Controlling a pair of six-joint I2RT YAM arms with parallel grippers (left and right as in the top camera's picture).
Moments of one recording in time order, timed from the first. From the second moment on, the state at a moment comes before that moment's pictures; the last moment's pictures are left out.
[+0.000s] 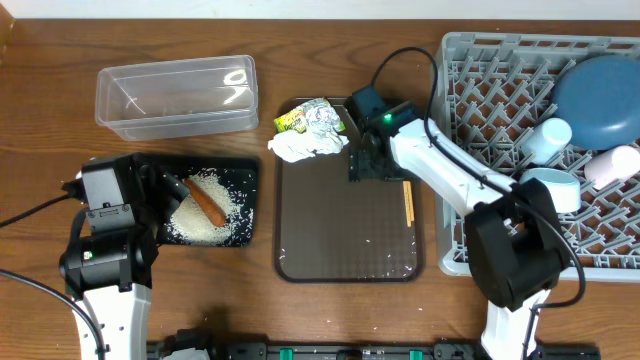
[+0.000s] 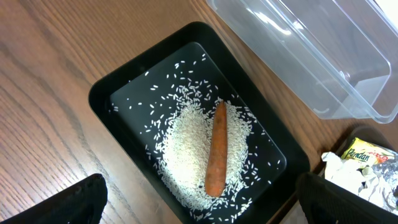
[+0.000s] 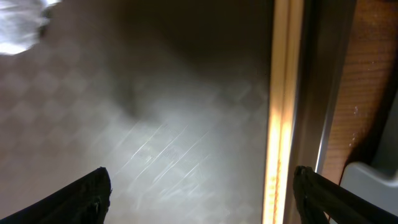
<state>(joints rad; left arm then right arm) 0.18 0.97 0.96 -0.95 -0.17 -0.69 0.53 2.02 1.51 -0.95 0.12 0.57</state>
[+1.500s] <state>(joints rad) 0.18 0.97 0.96 -0.95 -0.17 -0.69 0.45 2.06 1.45 -0.82 0.06 0.49</state>
